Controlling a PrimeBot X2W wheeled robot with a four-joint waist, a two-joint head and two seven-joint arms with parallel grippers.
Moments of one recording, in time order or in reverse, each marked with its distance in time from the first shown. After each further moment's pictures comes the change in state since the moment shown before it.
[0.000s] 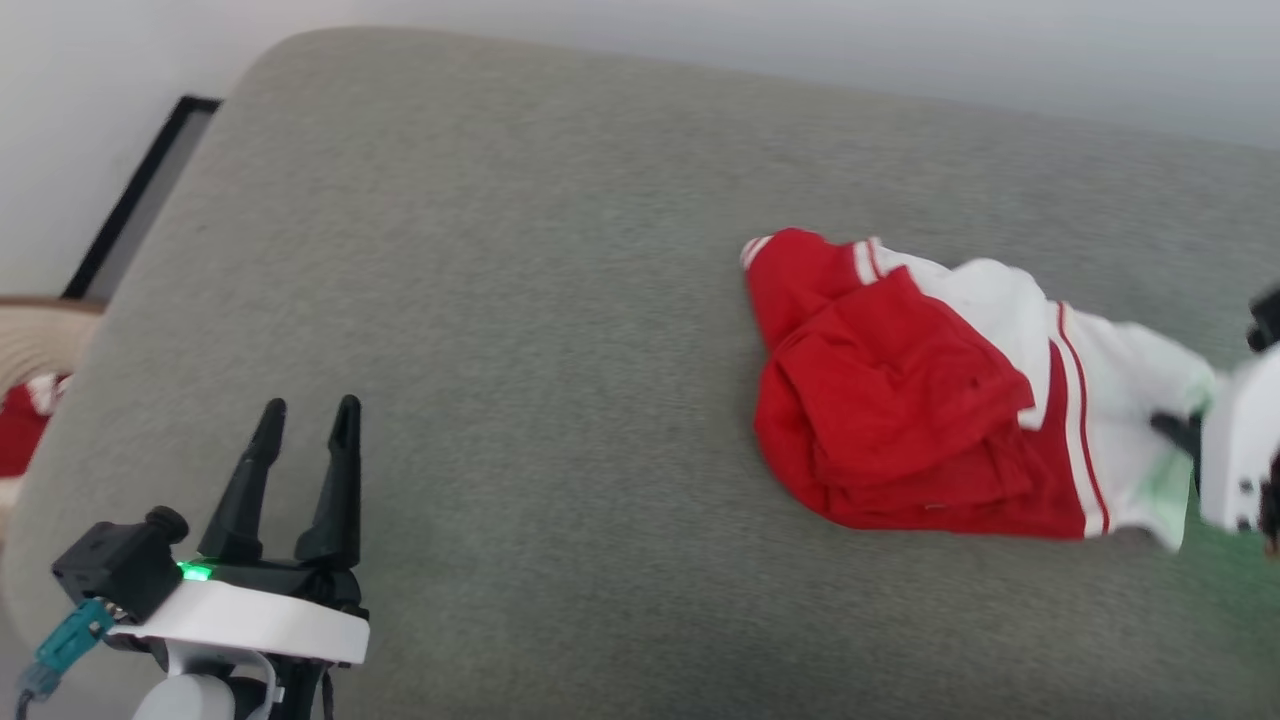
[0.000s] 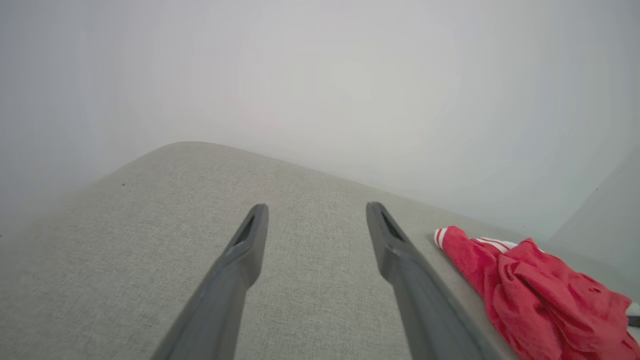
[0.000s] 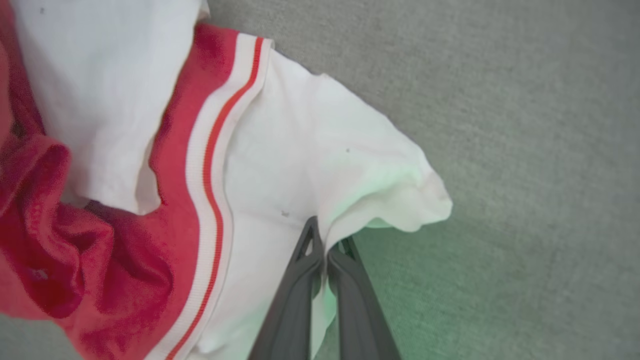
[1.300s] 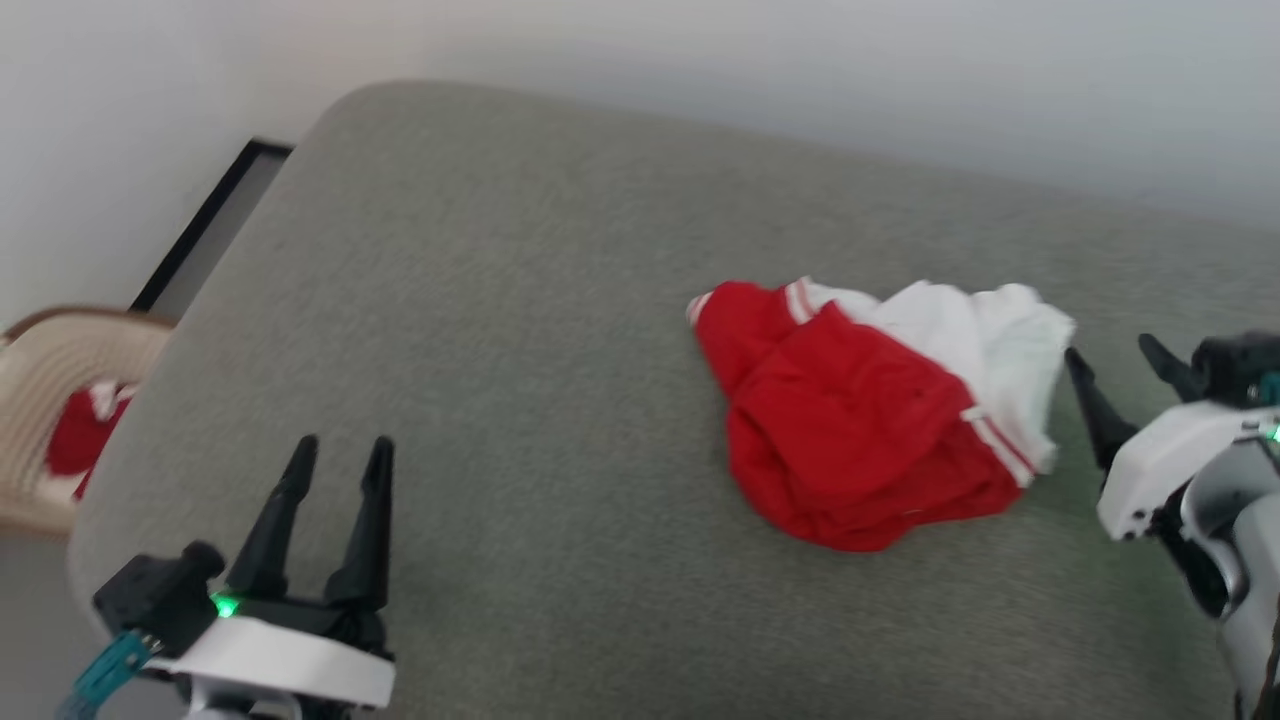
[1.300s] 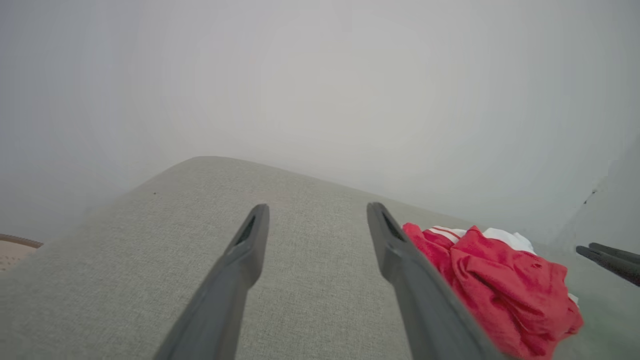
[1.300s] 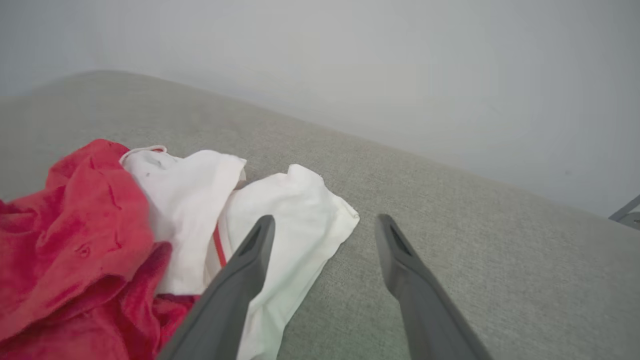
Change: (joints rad) left arm 0.065 0.008 -0.029 -0.033 0.043 0.000 0.000; right arm 0.094 0.229 -0.155 0.080 -0.368 0.000 -0.656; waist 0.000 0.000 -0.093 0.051
